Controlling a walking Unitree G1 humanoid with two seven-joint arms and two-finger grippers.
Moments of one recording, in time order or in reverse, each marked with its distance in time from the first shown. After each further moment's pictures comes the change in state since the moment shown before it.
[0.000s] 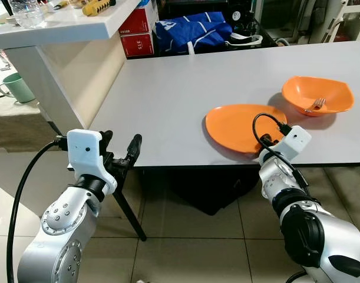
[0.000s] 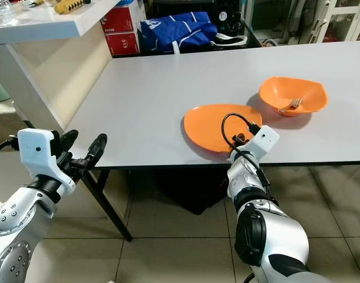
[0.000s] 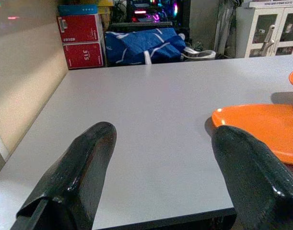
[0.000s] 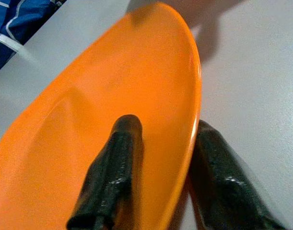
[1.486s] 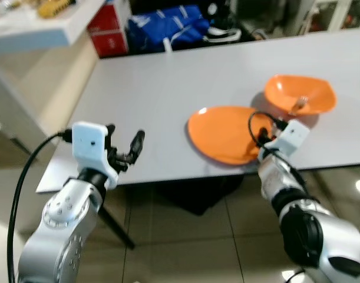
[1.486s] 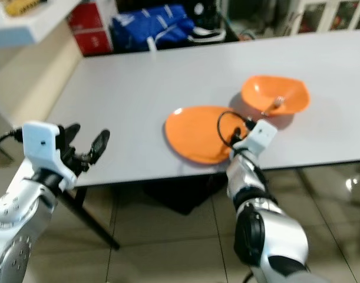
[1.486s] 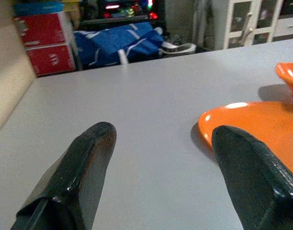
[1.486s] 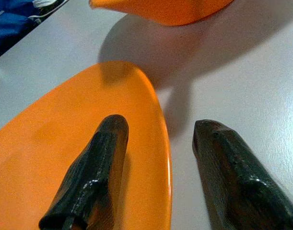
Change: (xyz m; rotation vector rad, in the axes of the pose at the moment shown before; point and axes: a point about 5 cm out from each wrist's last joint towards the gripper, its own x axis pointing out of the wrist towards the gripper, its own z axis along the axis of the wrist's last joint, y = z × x) left arm 0.006 -0.003 0.008 0.069 -0.009 -0.023; right arm 0.000 0.007 0.004 -0.080 -0.040 0.042
